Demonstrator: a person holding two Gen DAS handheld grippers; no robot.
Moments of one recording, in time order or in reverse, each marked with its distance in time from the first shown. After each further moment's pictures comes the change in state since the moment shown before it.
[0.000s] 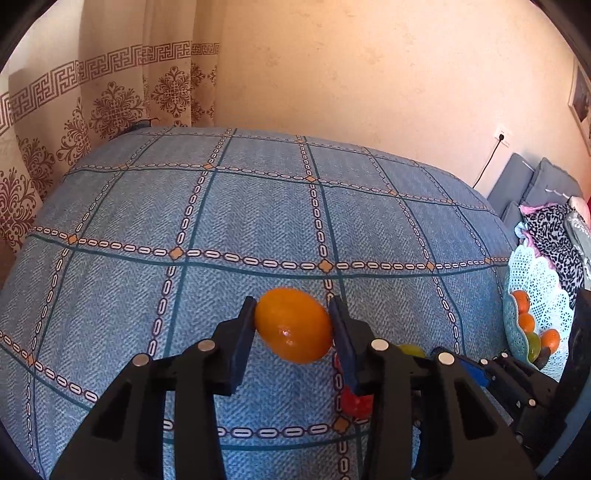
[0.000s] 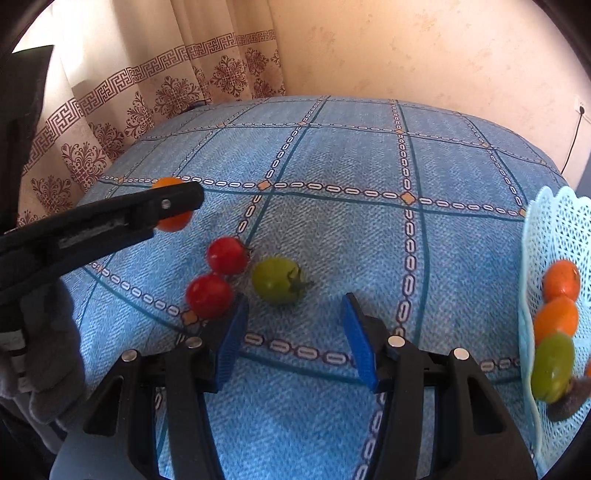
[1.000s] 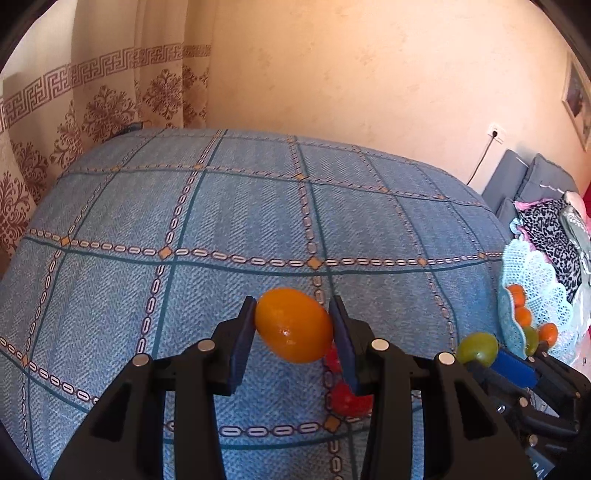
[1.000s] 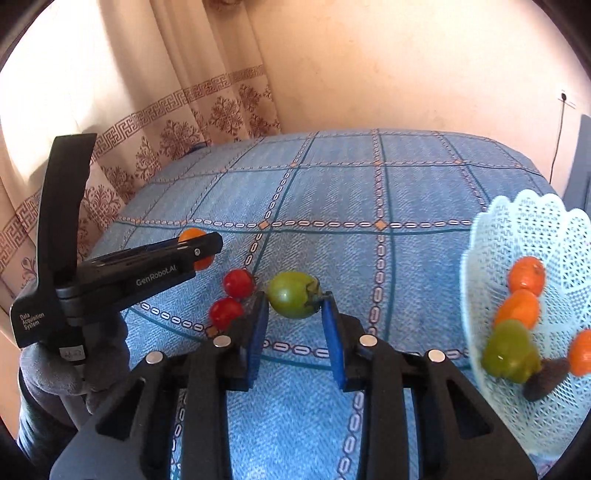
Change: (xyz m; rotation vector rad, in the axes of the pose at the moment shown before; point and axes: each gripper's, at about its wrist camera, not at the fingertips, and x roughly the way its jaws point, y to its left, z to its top) left arm -0.002 -0.011 -0.004 0.028 -0.012 -0.022; right arm -0.061 -0.016 -0.005 0.099 -0.124 0.033
